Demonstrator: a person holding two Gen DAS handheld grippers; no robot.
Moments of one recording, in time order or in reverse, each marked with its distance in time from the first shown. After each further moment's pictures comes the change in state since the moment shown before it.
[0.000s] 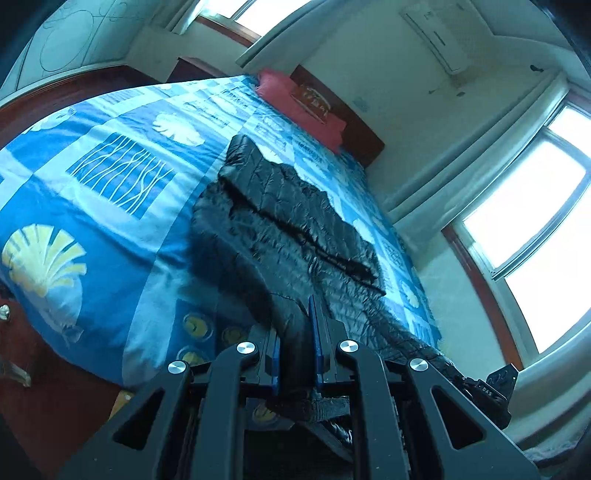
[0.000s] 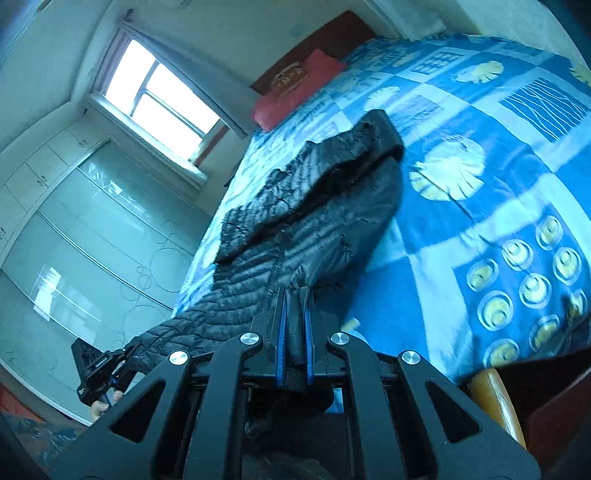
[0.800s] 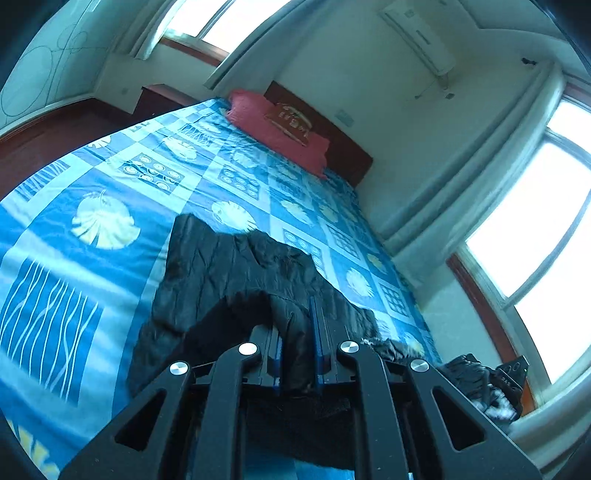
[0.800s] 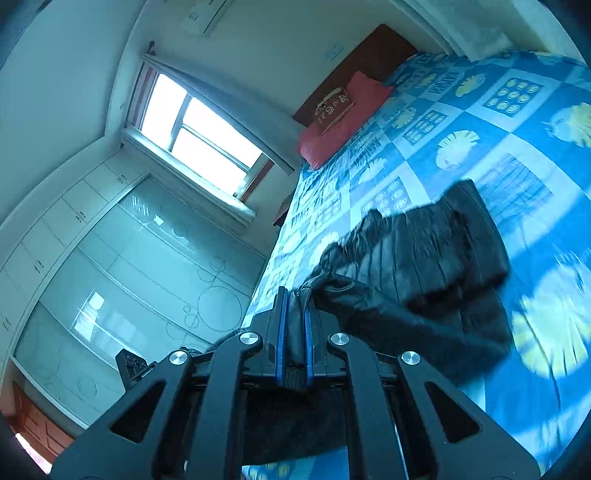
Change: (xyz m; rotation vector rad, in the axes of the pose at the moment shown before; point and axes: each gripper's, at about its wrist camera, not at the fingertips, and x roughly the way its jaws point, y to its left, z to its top) left arm 0.139 -0.041 0.182 0.085 -0.039 -0.002; right arm 0.117 0.025 0.196 0.026 -0.100 0.181
